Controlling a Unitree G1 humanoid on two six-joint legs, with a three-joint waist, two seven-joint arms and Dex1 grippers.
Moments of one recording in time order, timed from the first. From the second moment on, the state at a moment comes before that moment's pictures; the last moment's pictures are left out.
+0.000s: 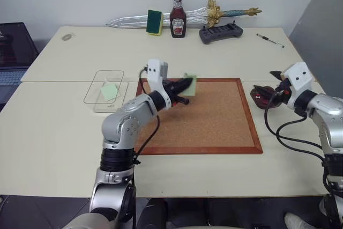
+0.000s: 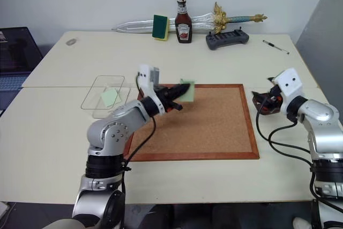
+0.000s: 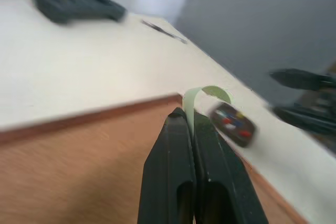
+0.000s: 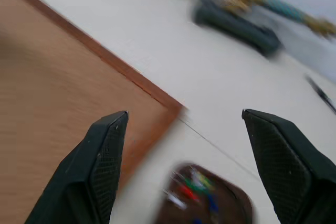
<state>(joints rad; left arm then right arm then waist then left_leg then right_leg) -0.62 0.19 0.07 -0.16 -0.53 0.81 -0.31 -0.42 -0.73 -0.10 -0.07 0.28 0.29 0.84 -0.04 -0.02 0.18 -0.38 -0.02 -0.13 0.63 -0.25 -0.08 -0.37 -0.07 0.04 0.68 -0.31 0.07</state>
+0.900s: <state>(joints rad) -0.50 0.49 0.34 -0.02 -0.32 0.75 -0.14 -0.80 -0.39 0.25 0.05 0.26 0.40 0.96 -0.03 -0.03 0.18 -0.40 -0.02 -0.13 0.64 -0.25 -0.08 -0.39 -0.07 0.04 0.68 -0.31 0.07</state>
